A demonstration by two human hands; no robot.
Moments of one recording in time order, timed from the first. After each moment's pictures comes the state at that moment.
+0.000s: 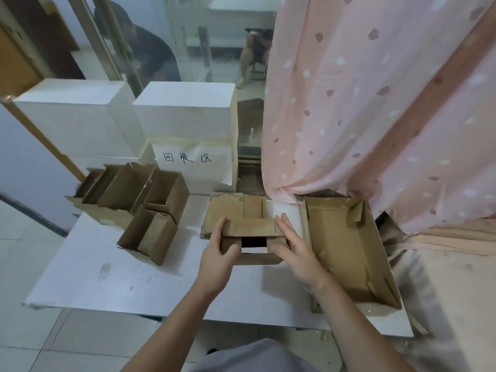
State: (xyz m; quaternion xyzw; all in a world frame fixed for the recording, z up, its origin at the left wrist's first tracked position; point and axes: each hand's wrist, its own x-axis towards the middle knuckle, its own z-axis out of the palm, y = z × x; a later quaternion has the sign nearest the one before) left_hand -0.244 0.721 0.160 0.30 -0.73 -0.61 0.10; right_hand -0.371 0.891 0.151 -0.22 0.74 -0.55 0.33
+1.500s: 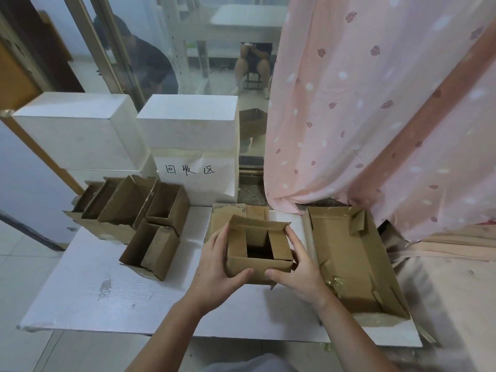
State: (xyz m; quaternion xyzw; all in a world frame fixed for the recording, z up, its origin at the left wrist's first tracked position) left_hand -0.234 0.676 0.152 0.14 -0.86 -0.48 0.11; right_hand -0.357 0.881 0.137 -0.20 0.75 -0.58 0.26
